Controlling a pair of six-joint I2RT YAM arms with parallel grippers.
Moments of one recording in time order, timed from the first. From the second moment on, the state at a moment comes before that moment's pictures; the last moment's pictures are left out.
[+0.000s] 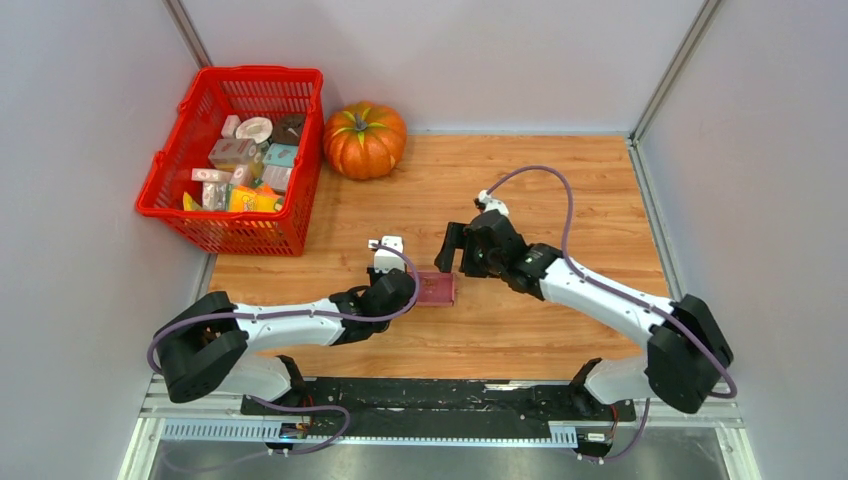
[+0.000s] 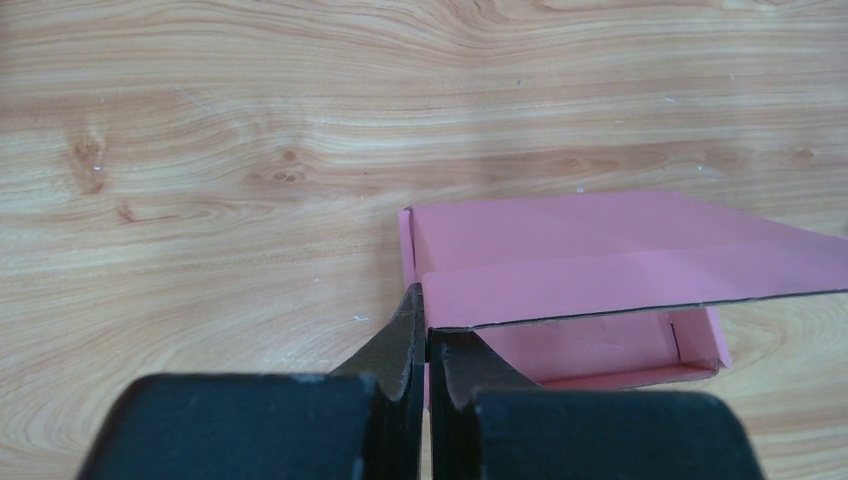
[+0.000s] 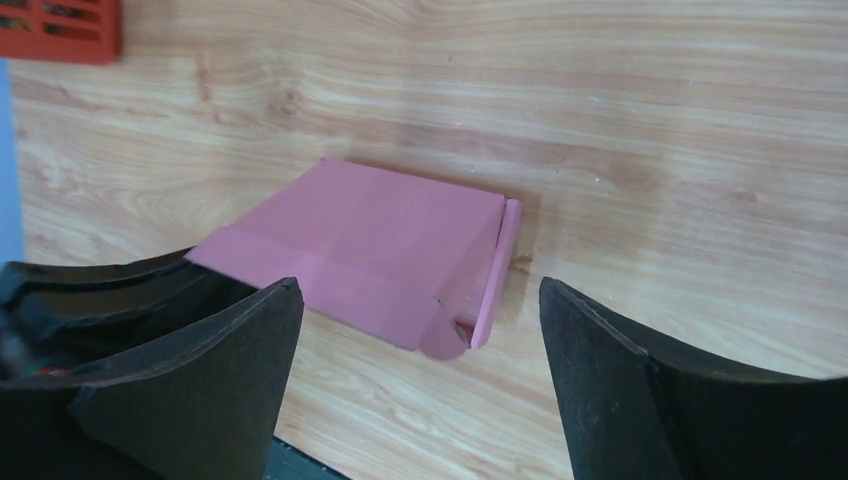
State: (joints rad) left arm -1.03 1.33 0.55 0.09 -0.70 -0.63; right arm 0.77 1.30 0.91 -0.30 0.10 0.76
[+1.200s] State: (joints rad) left arm -0.82 1.04 0.63 -0.29 -0.17 -0.61; right arm 0.89 1.46 0.67 0.05 0.19 0.62
